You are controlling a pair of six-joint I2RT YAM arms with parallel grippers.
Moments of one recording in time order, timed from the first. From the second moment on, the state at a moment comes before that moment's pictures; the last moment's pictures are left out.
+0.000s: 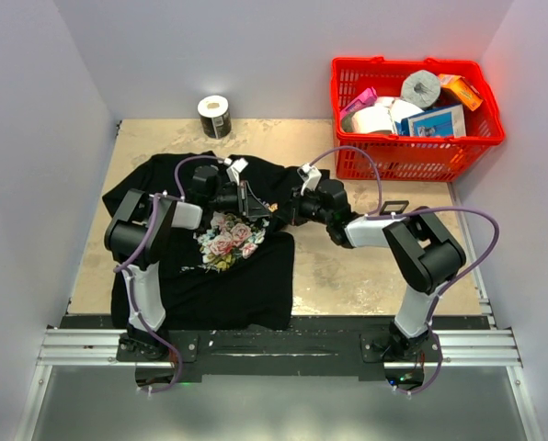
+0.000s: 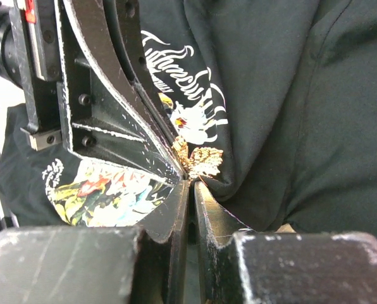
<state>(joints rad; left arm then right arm) -0.30 1.99 0.94 0.63 0.98 -0.65 0.54 1.81 0.83 0.62 -0.40 0.47</state>
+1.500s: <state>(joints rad) -0.31 2.03 1.13 0.14 1.01 -0.25 0.52 1.89 0.93 0.49 -0.58 0.37</state>
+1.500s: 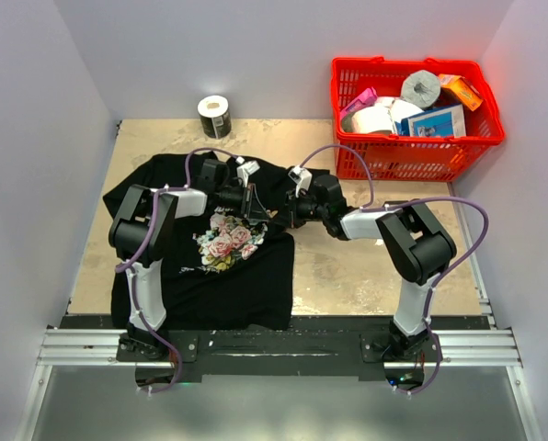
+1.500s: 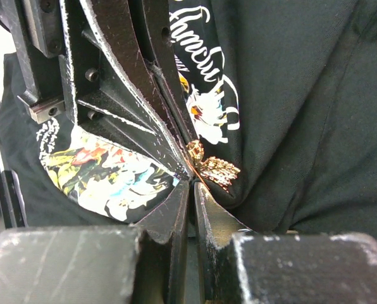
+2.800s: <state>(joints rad) -0.37 1.98 1.21 -0.10 0.90 0.10 0.47 1.91 0.93 0.48 -0.65 0.46</state>
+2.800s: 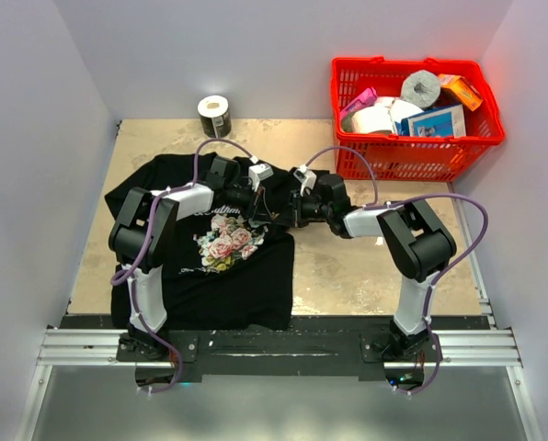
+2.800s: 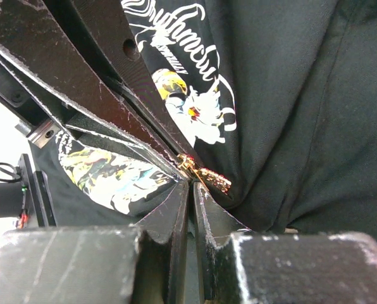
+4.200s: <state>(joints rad) -0.37 1.90 1.22 -0.11 0.81 -0.03 0.44 1.74 0.86 0.51 -0.52 0.44</state>
